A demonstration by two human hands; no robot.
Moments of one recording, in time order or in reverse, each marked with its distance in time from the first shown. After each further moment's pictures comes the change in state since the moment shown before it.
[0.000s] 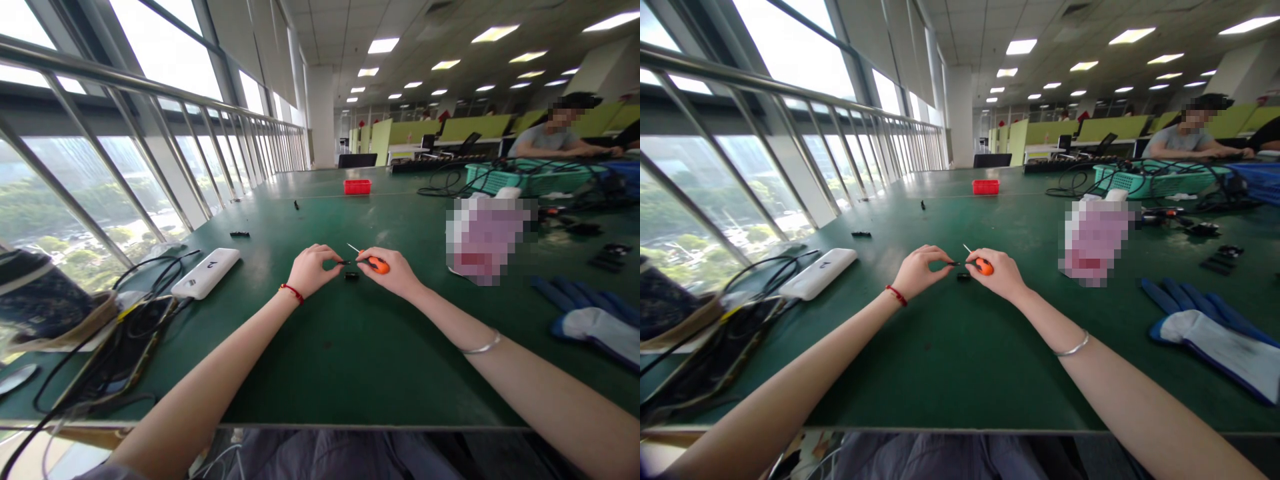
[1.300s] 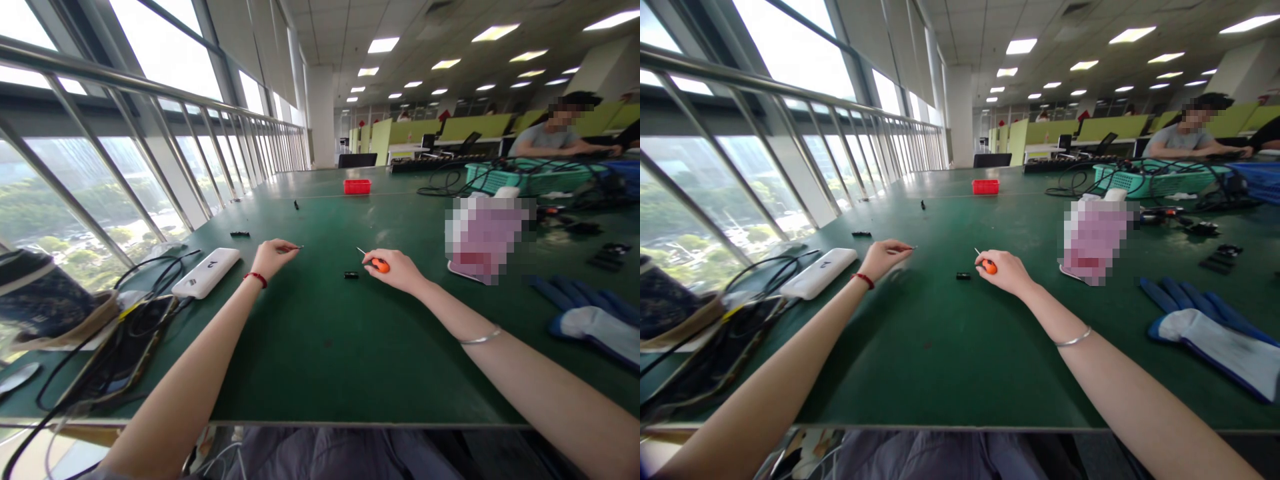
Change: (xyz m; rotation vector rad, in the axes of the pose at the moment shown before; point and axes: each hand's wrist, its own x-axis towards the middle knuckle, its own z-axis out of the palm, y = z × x) left_hand -0.008 -0.072 -0.035 -0.178 0.043 -0.455; right_hand 0.001 0.017 -0.009 -0.181 -0.173 0.096
